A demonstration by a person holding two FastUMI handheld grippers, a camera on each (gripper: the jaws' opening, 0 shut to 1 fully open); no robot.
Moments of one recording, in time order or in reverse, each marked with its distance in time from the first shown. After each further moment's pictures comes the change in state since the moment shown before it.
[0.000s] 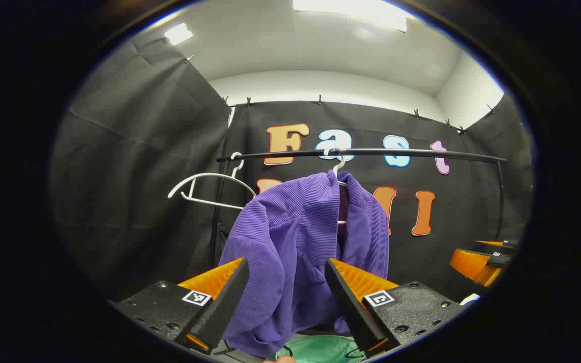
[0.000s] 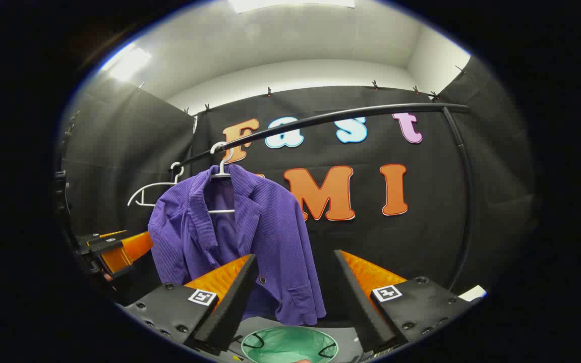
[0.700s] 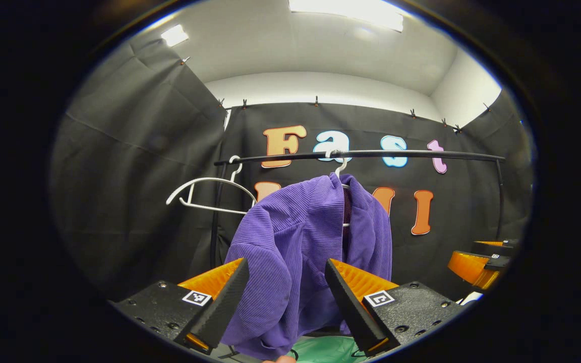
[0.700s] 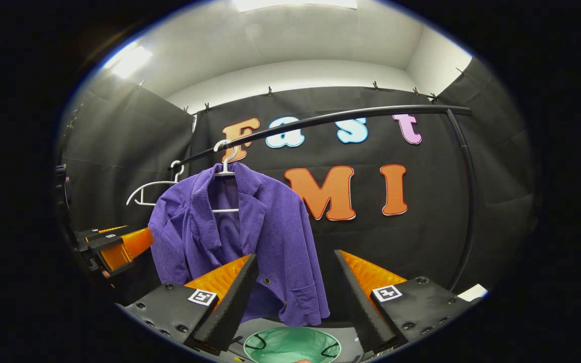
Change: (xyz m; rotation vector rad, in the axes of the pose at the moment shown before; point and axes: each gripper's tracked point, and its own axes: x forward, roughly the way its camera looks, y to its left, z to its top) left arm 0.008 0.005 0.003 0.017 -0.007 -0.032; right arm 0.002 0.012 -0.005 -0.001 -0.003 -0.026
